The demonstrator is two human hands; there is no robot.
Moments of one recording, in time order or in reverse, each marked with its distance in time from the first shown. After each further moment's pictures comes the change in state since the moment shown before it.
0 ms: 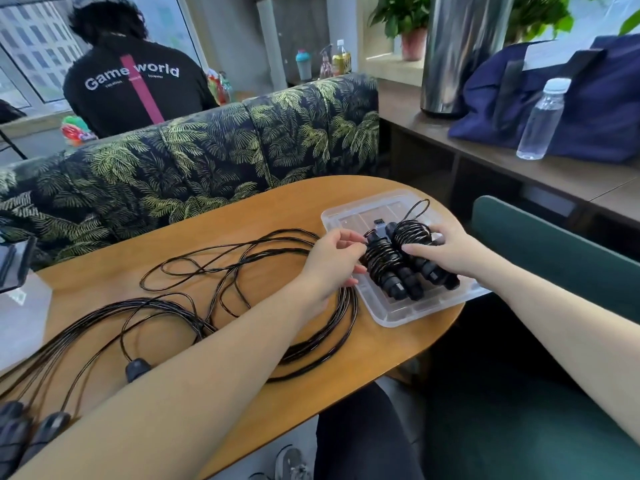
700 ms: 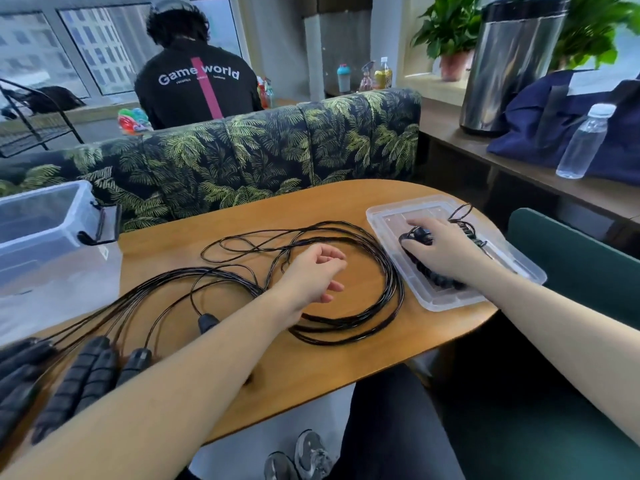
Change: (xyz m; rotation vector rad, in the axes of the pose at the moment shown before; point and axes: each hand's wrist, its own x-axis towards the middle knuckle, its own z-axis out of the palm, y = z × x) left_hand -0.076 -0.045 -0.106 0.021 0.028 -0.049; right_hand -0.053 -0.066 0.066 -0.354 0.060 -0.362
